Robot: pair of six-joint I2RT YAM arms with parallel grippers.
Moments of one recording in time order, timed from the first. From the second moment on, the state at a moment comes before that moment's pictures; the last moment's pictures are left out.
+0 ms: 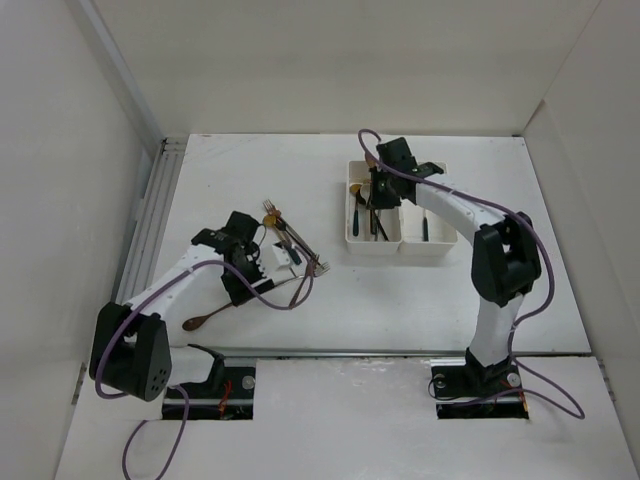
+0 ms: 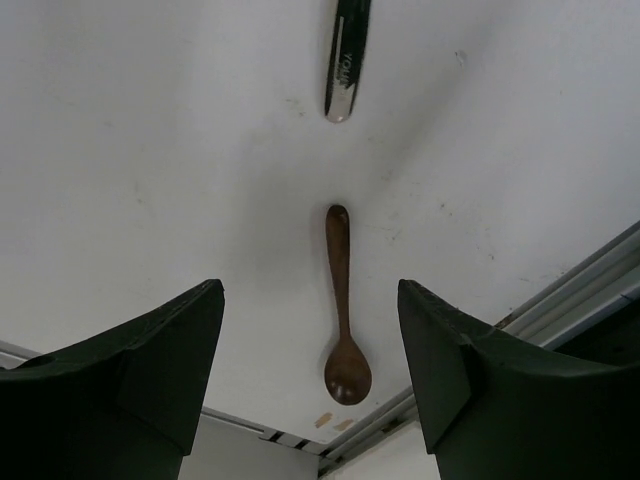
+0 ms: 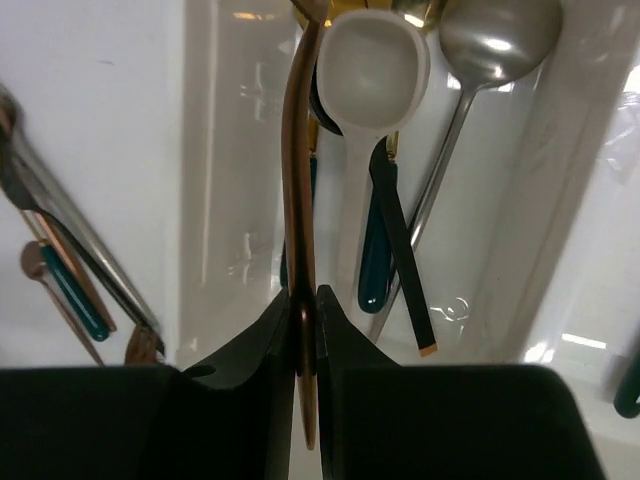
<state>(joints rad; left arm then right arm) -0.34 1.28 0.87 -0.93 0.06 0.77 0.43 1.88 1.57 -0.55 -0.02 0.42</state>
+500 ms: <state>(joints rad) -0.38 1.28 0.62 -0.83 -0.13 0.87 0.43 2.00 1.59 -0.57 -0.02 0.42</state>
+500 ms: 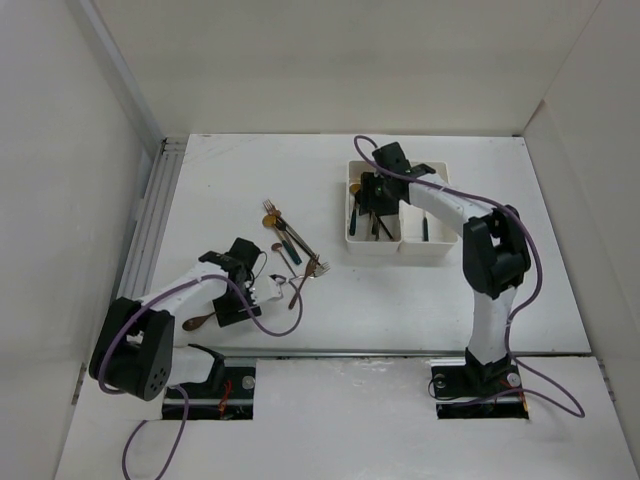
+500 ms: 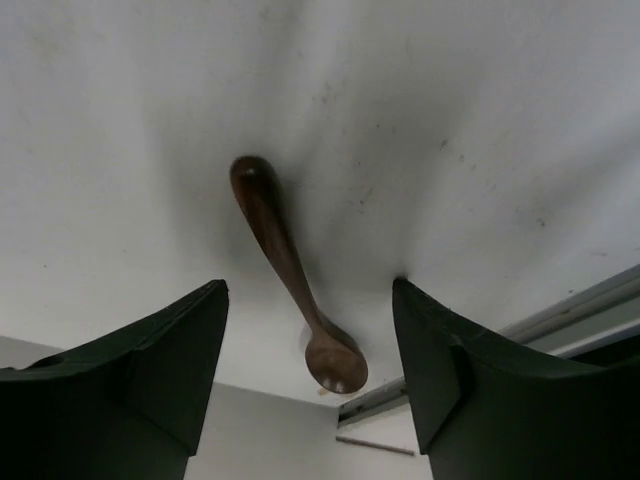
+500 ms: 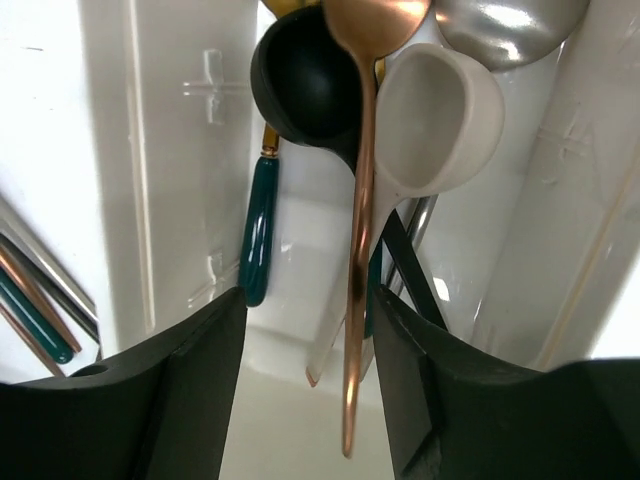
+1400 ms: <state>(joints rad) -0.24 1.44 1.16 -0.82 0.13 0.69 0.44 1.77 1.55 -0.54 -0.04 0.39</state>
